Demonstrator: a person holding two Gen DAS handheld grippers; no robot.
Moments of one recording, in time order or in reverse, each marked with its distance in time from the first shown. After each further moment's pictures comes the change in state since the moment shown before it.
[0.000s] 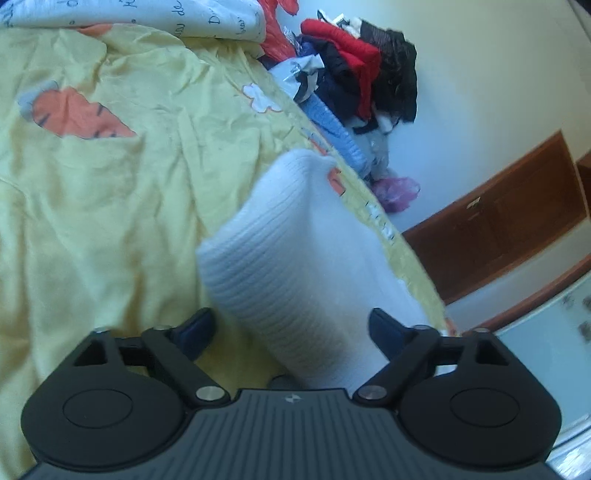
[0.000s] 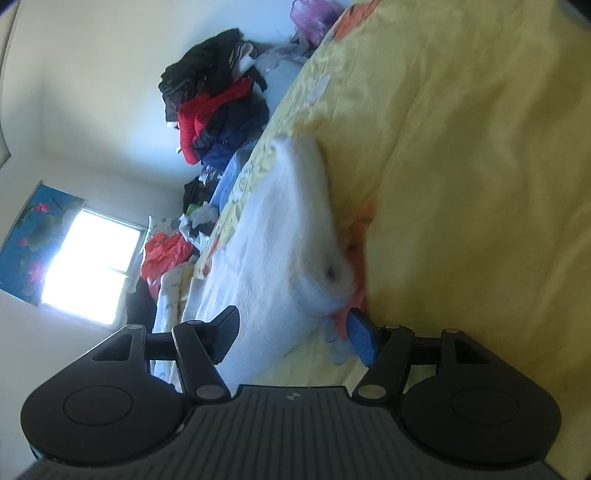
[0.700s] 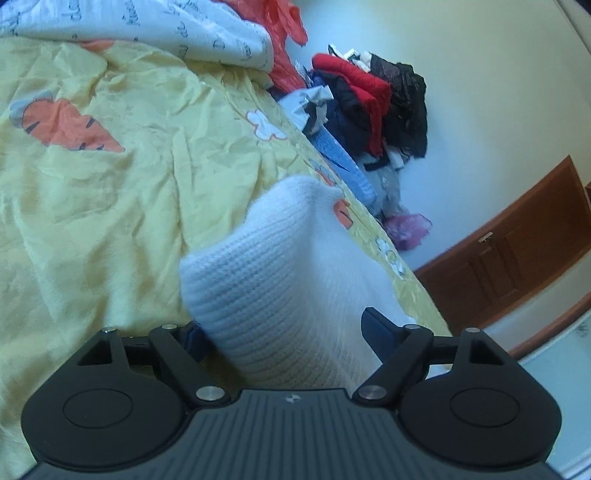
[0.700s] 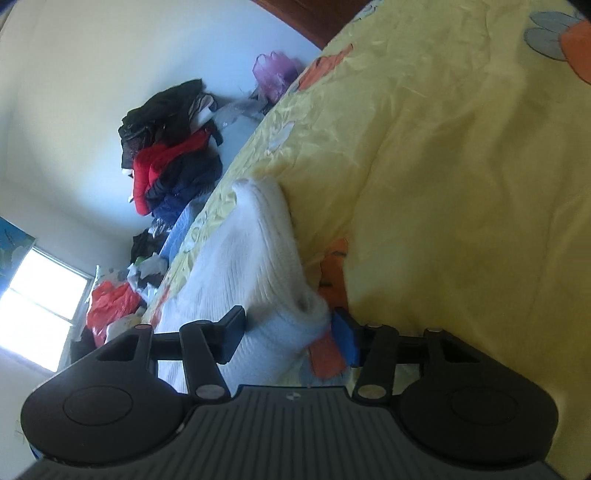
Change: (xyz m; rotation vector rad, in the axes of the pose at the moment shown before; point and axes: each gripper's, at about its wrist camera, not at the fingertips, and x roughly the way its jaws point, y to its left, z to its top) left arm 0.026 -0.016 -0.008 0.013 -0.145 0.071; right arm 0.013 0.010 -0.014 -0.015 -0.242 -0.197
